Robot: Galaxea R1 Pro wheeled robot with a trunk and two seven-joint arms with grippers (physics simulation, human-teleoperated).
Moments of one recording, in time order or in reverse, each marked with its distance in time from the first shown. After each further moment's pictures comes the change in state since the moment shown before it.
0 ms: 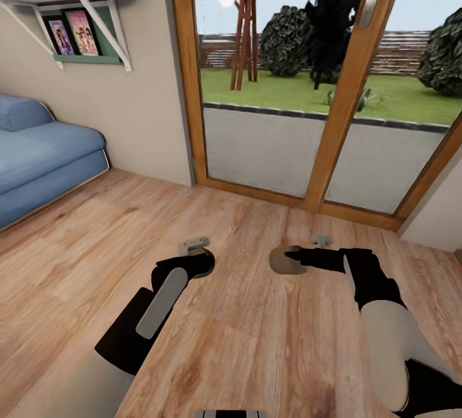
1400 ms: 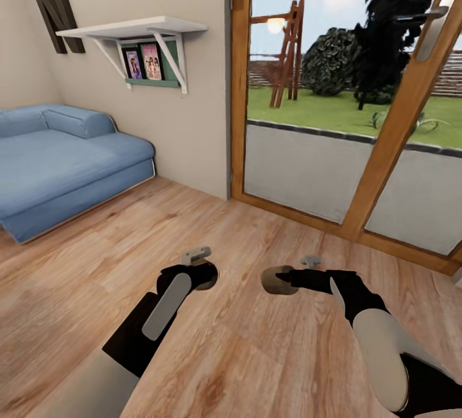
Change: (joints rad) left arm 0.006 -0.013 -0.006 0.112 0.067 -0.067 -0.003; right arm 0.000 0.002 0.001 0.289 0.000 -0.236 -0.092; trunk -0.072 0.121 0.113
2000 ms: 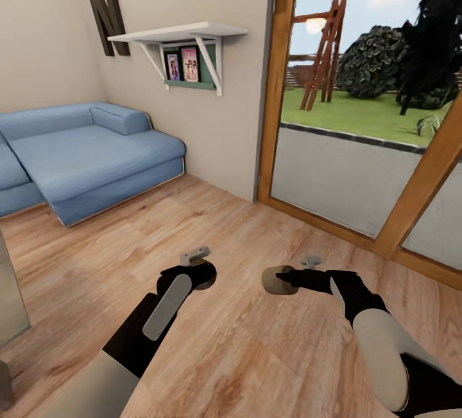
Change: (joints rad) left arm 0.000 0.000 0.000 0.018 0.000 -0.044 0.000; right arm 0.000 -0.001 0.000 0.003 0.001 -0.005 -0.002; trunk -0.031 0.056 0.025
